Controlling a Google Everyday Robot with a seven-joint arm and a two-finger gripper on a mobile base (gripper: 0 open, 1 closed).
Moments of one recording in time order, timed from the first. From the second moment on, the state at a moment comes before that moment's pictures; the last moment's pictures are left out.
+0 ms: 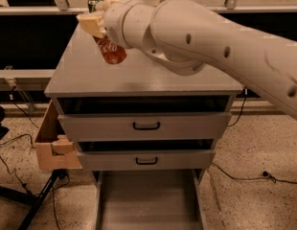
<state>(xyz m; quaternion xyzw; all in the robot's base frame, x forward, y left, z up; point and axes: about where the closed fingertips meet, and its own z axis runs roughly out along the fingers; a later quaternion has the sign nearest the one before) 0.642 0.104 1.034 -0.35 0.65 0.17 0.66</state>
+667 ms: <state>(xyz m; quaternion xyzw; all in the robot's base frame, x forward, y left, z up) 0.770 0.121 0.990 -0.33 0.68 0.22 0.62</state>
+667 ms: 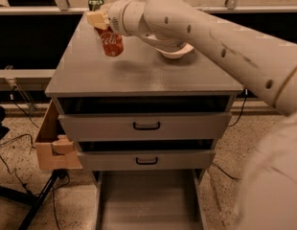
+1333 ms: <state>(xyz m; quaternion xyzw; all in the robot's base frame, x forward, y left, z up) 0.828 0.106 0.930 -0.31 0.70 0.23 0.60</state>
